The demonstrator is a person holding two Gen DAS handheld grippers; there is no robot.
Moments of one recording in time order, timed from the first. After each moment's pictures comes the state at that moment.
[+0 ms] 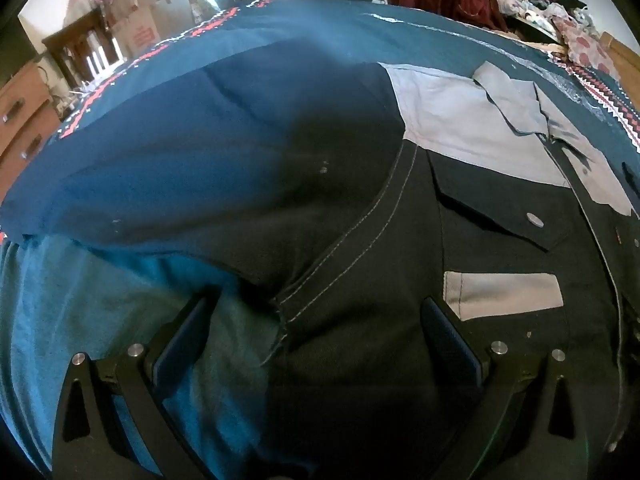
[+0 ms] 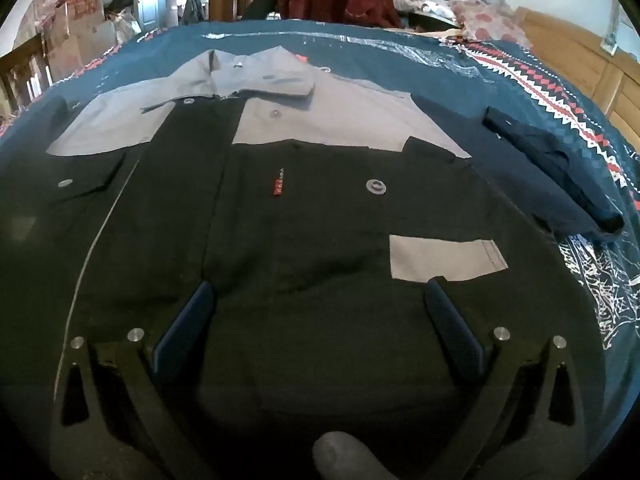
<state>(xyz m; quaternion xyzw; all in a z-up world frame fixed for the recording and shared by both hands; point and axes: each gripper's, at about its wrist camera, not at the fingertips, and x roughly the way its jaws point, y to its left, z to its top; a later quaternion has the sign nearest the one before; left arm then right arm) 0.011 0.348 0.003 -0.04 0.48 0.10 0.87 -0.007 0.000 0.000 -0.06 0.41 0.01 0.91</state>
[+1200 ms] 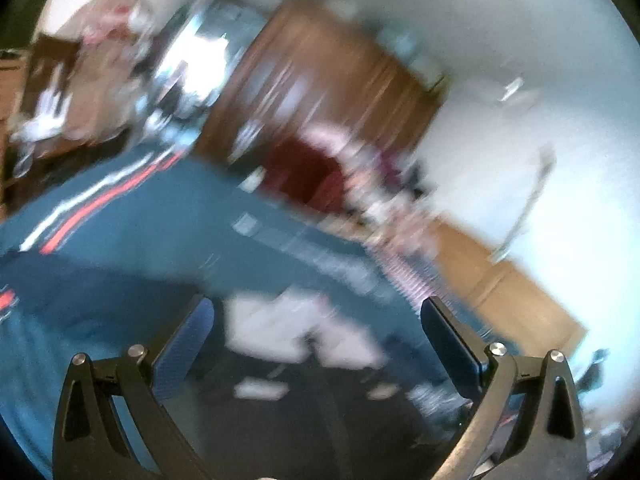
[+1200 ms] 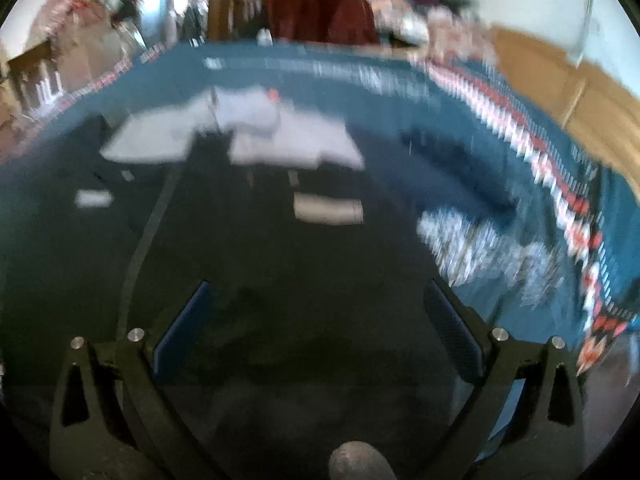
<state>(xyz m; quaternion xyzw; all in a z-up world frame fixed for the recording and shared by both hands) -0.168 0.414 0.306 -0.25 0.17 -0.19 0.93 -0.124 -0.048 0.119 -0.08 0.38 0.00 0.92</state>
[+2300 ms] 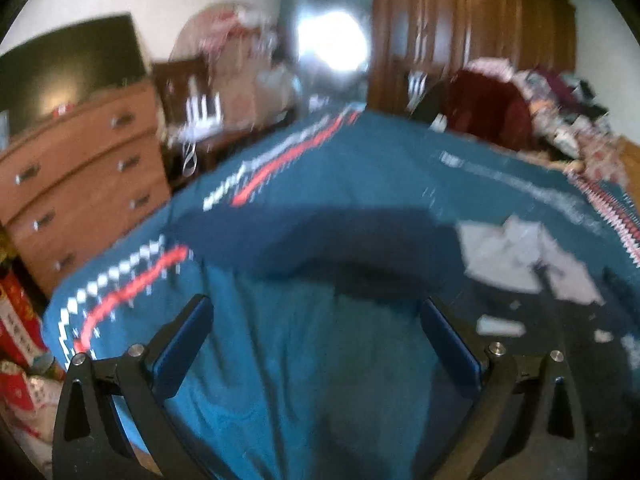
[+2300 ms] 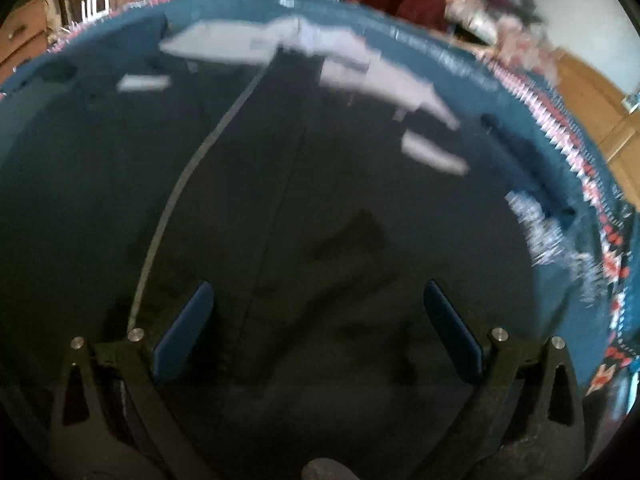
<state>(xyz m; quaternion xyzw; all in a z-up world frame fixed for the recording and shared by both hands) -0.145 0.469 0.143 -0.09 0.34 0.20 0.92 -0.118 0.015 0.022 -0.15 0.46 0.07 0.87</state>
